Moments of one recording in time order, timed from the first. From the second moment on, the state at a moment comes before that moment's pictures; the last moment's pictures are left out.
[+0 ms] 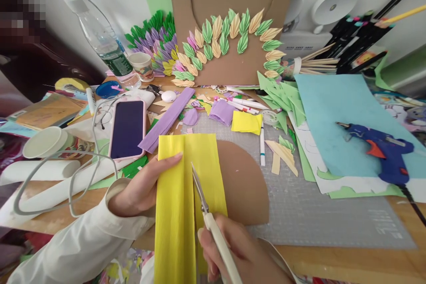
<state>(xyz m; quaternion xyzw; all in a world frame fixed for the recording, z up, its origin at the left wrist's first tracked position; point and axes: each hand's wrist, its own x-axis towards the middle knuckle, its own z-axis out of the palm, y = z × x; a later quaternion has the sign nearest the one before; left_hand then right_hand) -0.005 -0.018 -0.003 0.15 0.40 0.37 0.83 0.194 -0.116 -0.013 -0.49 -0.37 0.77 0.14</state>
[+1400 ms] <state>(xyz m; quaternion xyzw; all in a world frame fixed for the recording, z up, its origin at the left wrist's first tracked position) 0.000 -0.031 -0.015 0.16 0.34 0.32 0.87 0.150 -0.086 -0.023 -0.52 -0.24 0.77 0.29</state>
